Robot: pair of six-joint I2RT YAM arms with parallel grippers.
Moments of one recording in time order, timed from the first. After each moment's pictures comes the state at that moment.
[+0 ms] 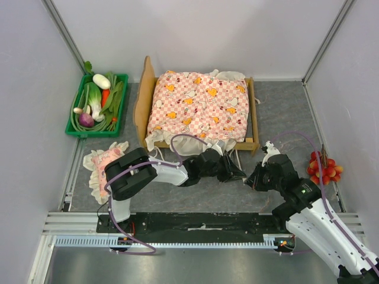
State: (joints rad) left arm -1.09 1.88 0.91 0.56 0.19 -1.38; right arm 0.51 0.54 0.52 -0.77 -0.12 0.60
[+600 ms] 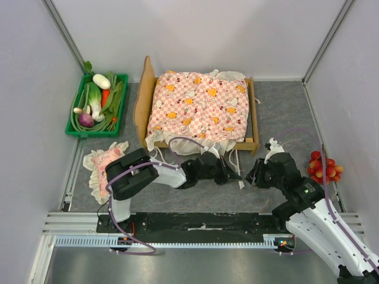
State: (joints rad) left arm -1.09 1.89 0.87 0.62 0.18 -1.39; right arm 0.51 0.54 0.54 -0.79 -0.08 0.61
